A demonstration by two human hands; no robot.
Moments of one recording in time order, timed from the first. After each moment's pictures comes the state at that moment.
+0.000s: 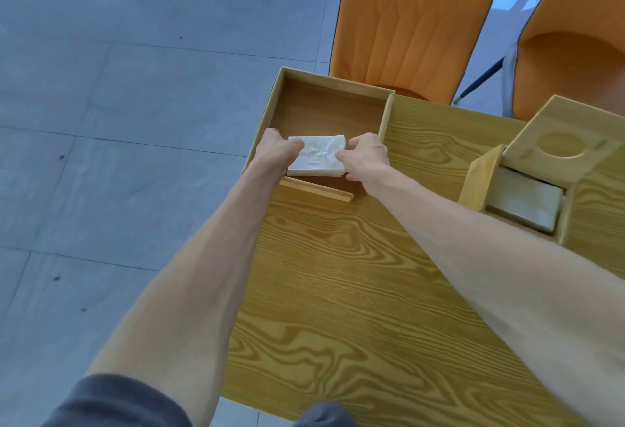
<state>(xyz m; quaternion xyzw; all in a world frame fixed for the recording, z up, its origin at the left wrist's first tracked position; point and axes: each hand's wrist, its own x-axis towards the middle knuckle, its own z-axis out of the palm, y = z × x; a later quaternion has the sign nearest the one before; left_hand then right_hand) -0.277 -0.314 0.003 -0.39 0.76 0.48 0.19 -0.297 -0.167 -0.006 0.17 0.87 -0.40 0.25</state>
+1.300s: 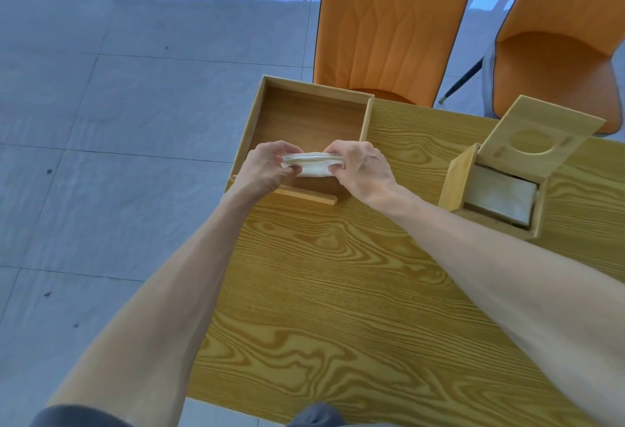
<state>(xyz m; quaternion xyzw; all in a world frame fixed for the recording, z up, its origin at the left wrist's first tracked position) -0.252 -0.317 0.002 -0.15 0.86 0.46 0.17 -0.281 -0.127 0.001 -0.16 0.95 -0.24 0.12</state>
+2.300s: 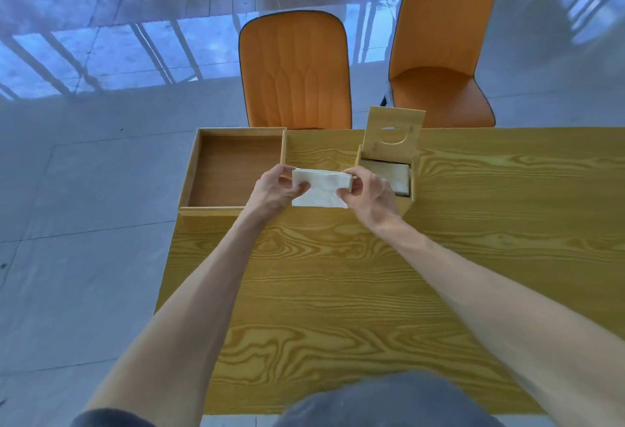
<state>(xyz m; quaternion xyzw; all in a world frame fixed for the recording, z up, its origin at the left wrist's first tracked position) -0.210 -0.178 0.054 -0.06 0.84 0.51 0.16 -0.184 0.024 0.056 0.04 0.93 -0.37 0.02</state>
